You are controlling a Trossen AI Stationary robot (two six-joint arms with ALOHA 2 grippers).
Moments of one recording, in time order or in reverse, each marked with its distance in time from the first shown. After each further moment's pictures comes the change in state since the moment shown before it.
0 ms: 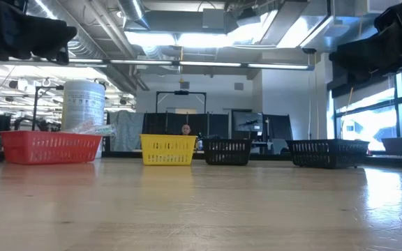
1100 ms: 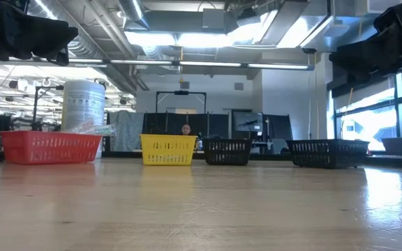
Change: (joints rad) left arm 0.000 0.000 0.000 0.007 -0.021 -0.004; right arm 0.000 0.000 0.000 -0.007 0.003 -0.001
